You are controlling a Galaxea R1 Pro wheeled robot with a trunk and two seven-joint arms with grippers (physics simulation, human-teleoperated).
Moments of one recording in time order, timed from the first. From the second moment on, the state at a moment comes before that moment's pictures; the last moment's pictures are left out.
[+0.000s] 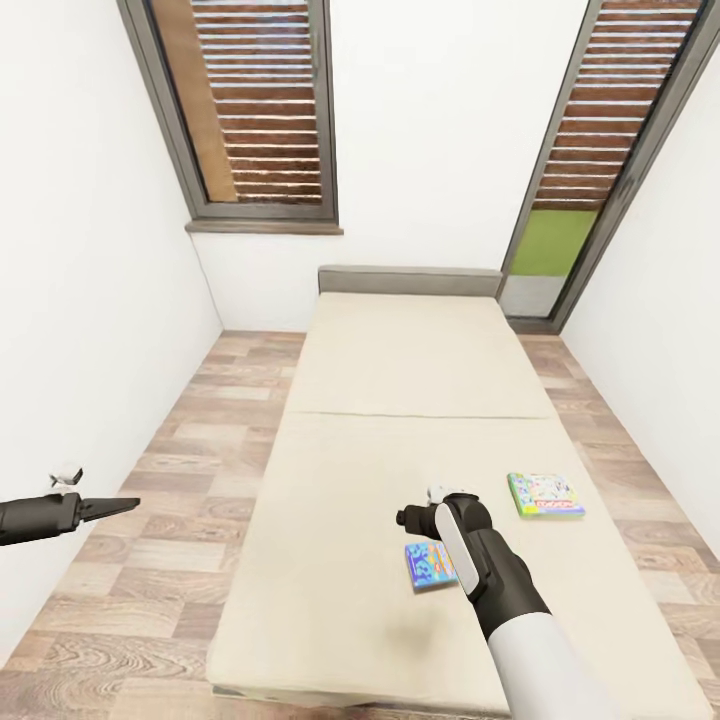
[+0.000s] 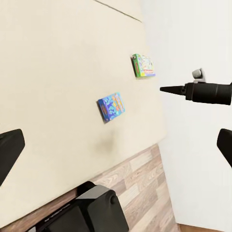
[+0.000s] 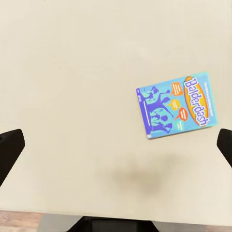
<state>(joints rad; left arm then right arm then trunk) -0.63 0.65 0.23 -0.86 0.04 0.81 -1.57 -0.63 0.17 0.05 -0.99 -0.26 0.87 -0.26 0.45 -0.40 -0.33</state>
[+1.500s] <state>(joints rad) -0.63 0.65 0.23 -0.86 0.04 0.81 -1.57 -0.63 0.17 0.05 -1.00 -0.26 0.83 -0.26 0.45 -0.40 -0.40</state>
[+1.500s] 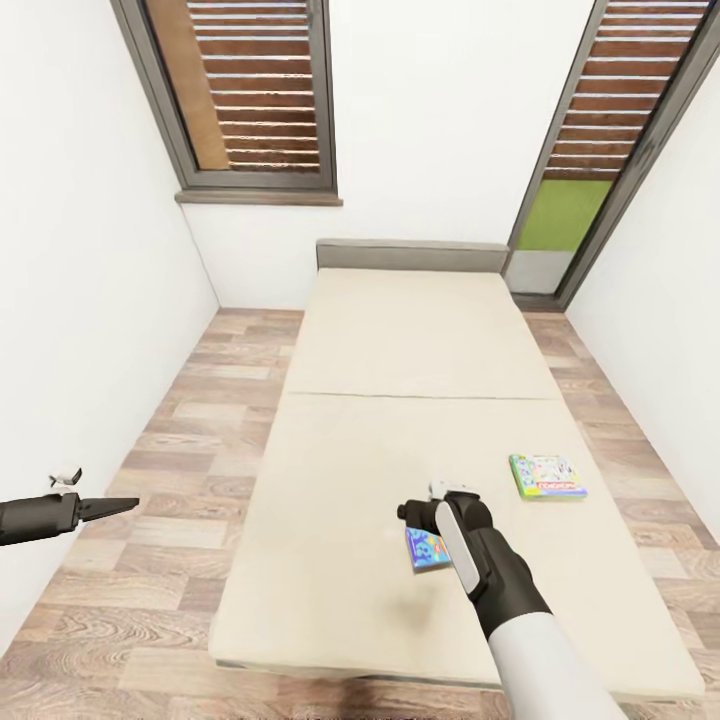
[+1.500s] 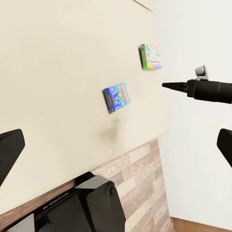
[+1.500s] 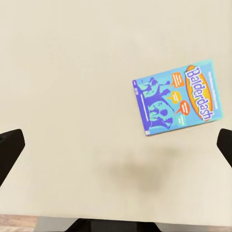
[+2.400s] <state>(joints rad) -0.63 0.64 0.22 -0.86 0.04 0.81 -1.57 -0.70 0.17 0.04 -1.04 -0.25 0.83 -0.26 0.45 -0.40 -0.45</state>
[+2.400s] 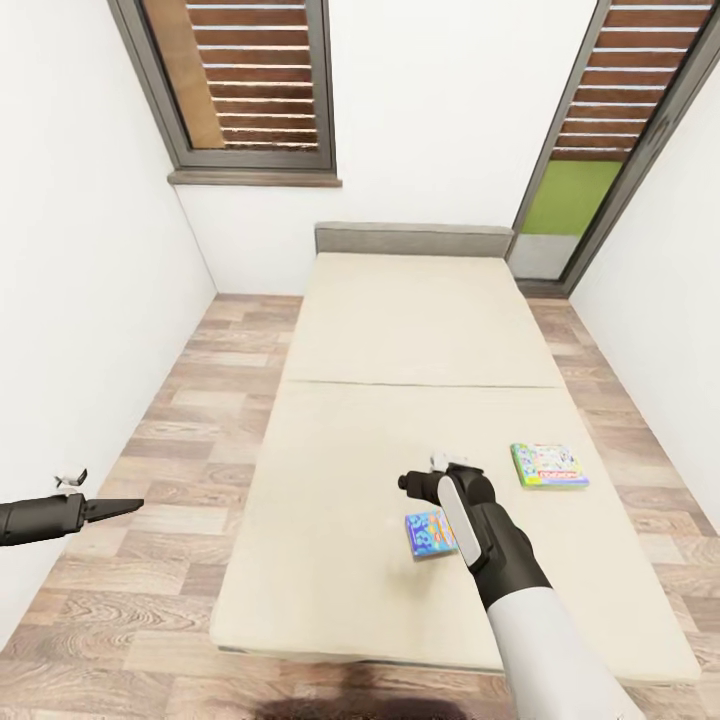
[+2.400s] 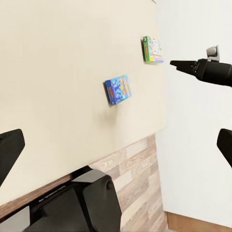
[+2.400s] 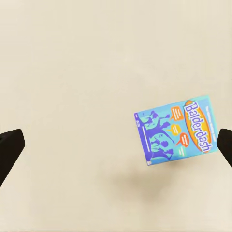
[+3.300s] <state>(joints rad) -0.63 0.64 0.22 -0.86 0.04 0.81 -1.57 -0.73 0.13 0.03 -1.03 -0.25 0.71 -0.26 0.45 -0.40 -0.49</state>
